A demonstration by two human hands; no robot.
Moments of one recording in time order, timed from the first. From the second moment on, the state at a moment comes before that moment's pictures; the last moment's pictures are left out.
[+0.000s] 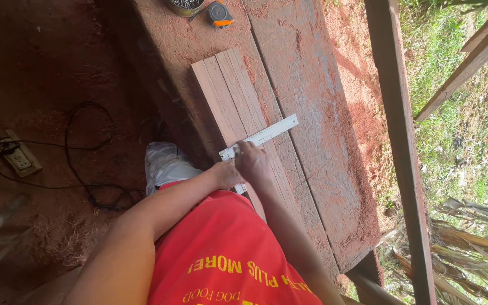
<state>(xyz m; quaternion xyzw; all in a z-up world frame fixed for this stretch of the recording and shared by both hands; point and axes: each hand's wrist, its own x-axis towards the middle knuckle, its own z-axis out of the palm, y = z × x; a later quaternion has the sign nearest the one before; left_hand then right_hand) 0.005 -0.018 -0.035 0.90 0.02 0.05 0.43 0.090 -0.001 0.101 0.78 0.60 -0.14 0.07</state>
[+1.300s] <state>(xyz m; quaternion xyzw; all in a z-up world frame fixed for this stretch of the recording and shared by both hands) -0.036 0.000 0.109 0.85 -0.14 0.29 0.41 0.107 -0.154 0.126 0.76 -0.02 -0.46 -0.45</state>
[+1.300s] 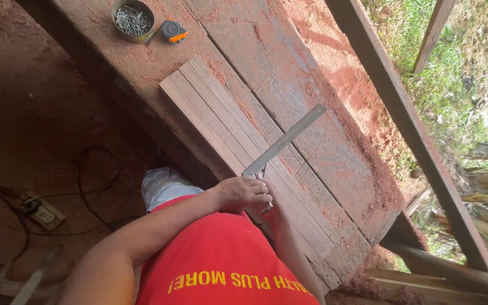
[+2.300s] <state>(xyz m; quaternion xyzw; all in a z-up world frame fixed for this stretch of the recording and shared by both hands) -0.033 0.013 -0.003 0.95 0.02 0.01 0.31 0.091 -0.133 0.080 0.85 0.46 -0.25 -0.10</state>
